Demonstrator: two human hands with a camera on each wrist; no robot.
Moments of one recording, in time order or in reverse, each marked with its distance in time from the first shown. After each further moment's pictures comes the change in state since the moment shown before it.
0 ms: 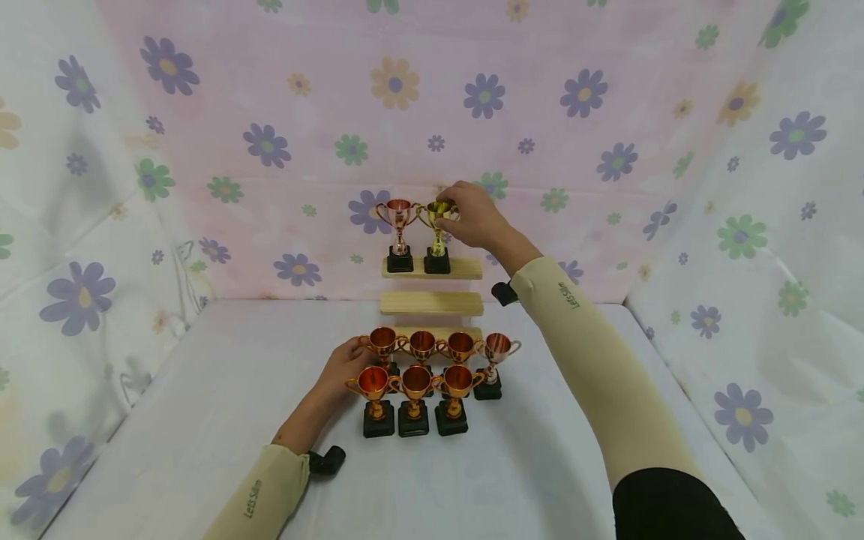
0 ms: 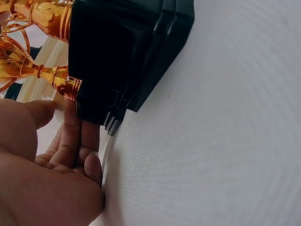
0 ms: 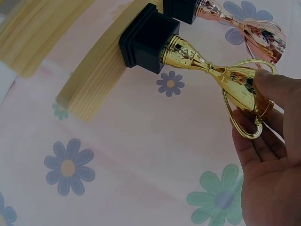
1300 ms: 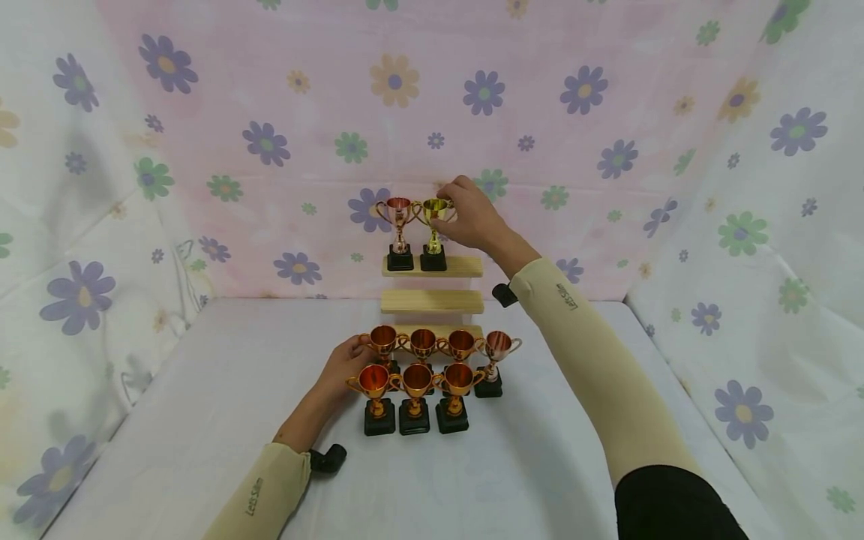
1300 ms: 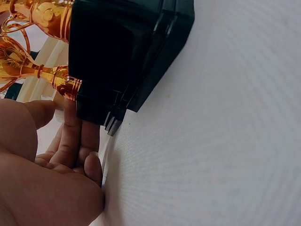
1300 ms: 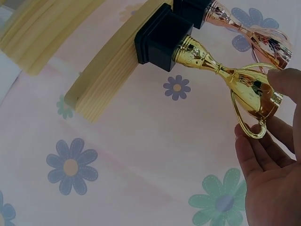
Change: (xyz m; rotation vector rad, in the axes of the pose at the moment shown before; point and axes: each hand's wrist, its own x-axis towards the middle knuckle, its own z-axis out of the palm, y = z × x) left_hand -0.021 0.036 -0.005 -0.031 -0.029 0.017; right_hand -0.004 -0.002 0.005 0.001 0.044 0.018
